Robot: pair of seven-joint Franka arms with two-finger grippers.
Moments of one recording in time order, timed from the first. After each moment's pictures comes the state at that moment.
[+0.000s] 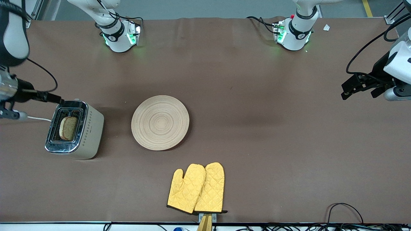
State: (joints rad) left arm 0.02 0.05 -0.15 -1.49 0.01 1.66 -0.19; right arm -0.15 0.13 0.01 -1.78 0.03 1.72 0.04
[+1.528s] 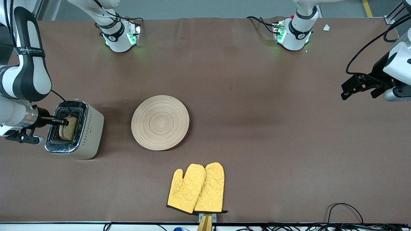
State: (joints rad) left arm 0.02 0.05 -0.15 -1.49 0.01 1.66 -0.18; right arm -0.15 0.31 0.01 -1.74 -0.02 1.88 0.04
